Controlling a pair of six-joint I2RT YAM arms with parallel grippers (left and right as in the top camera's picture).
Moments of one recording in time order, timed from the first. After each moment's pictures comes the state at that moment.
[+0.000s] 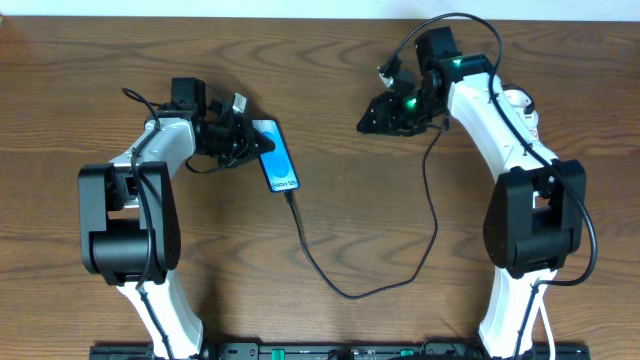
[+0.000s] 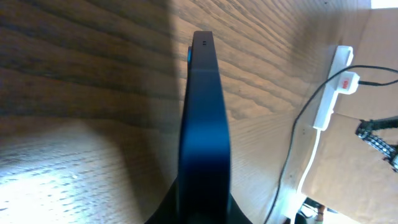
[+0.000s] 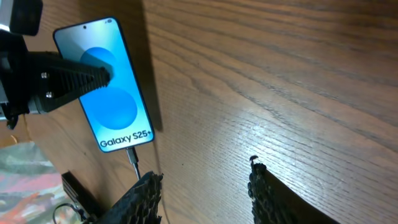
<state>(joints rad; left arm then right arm) 0.03 2.03 1.26 -0.52 0.83 -0.32 0.23 2.11 1.75 -0.98 -0.64 0.13</state>
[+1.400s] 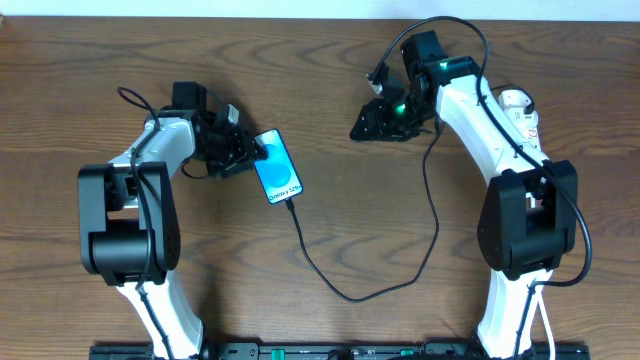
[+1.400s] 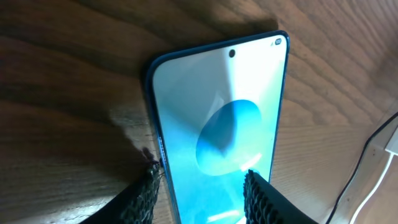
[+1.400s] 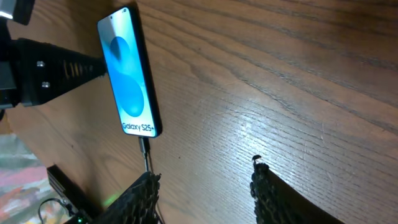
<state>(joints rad) 0.03 2.03 1.26 -0.63 0.59 -0.31 0.27 2.11 1.75 -1.00 -0.60 0.12</state>
